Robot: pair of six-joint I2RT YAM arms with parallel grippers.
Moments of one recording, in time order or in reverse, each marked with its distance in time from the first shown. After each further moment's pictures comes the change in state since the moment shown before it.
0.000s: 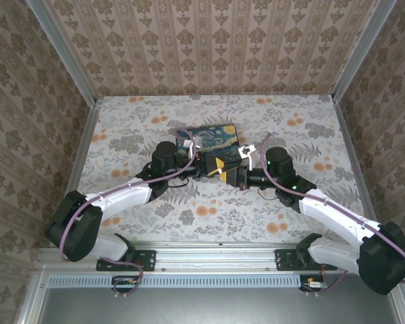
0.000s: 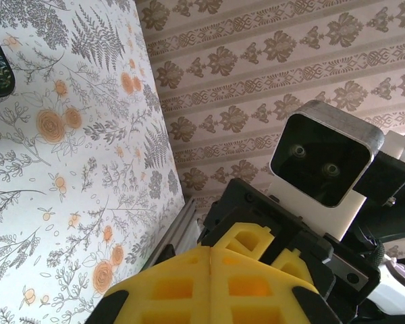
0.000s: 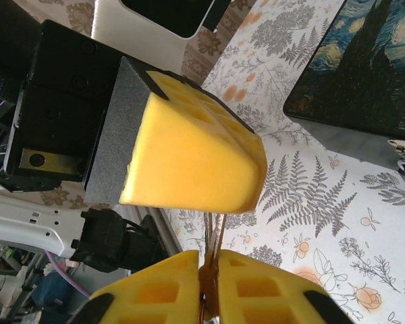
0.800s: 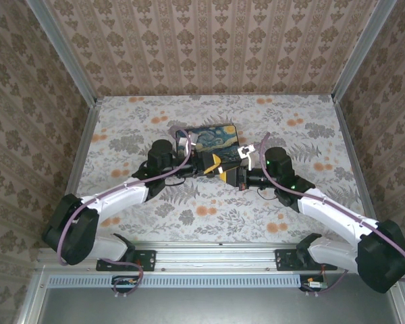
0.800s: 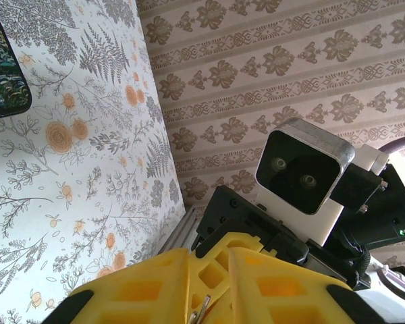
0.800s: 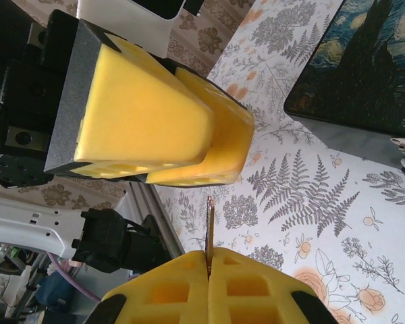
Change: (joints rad) left arm 0.037 -0.032 0.001 -0.036 0.001 0.002; right arm 0.000 0.018 -0.002 0.018 -0.006 0.008
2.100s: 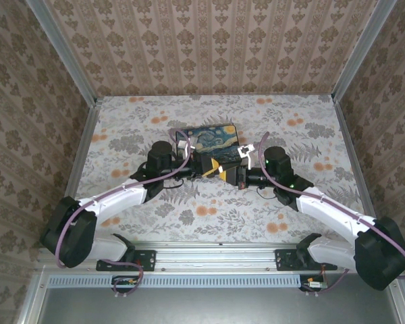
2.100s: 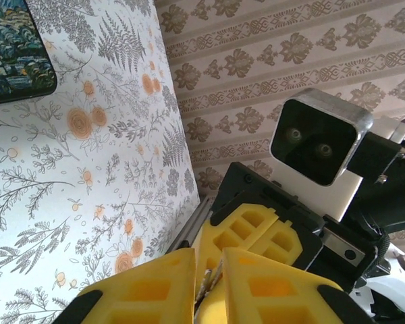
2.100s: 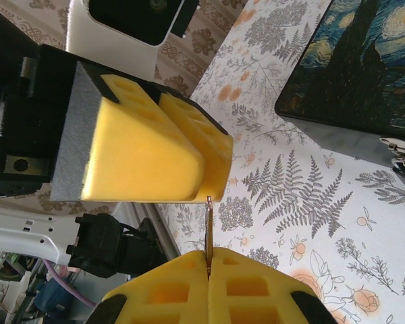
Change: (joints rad) left arm 0.008 -0.025 -0.018 -0.075 0.010 0.060; right arm -0.011 0.023 0.000 0.016 0.004 0.011
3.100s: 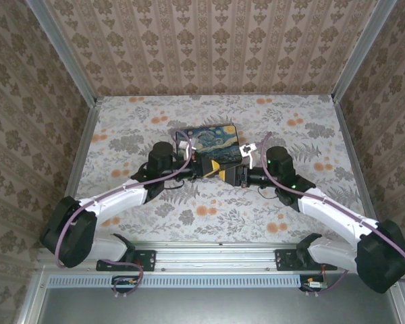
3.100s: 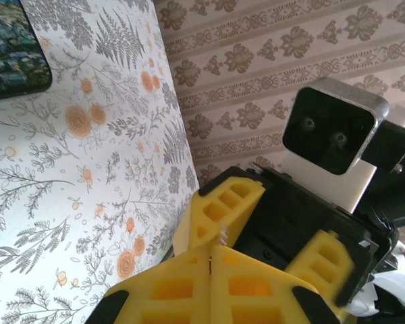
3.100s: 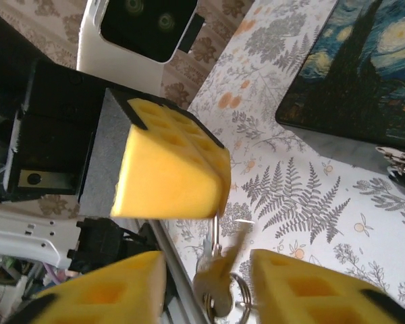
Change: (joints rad) left arm -0.006 -0.002 0.000 -0.003 -0.008 0.018; right arm -0.017 -0.038 -0.002 -0.016 0.013 -0.009
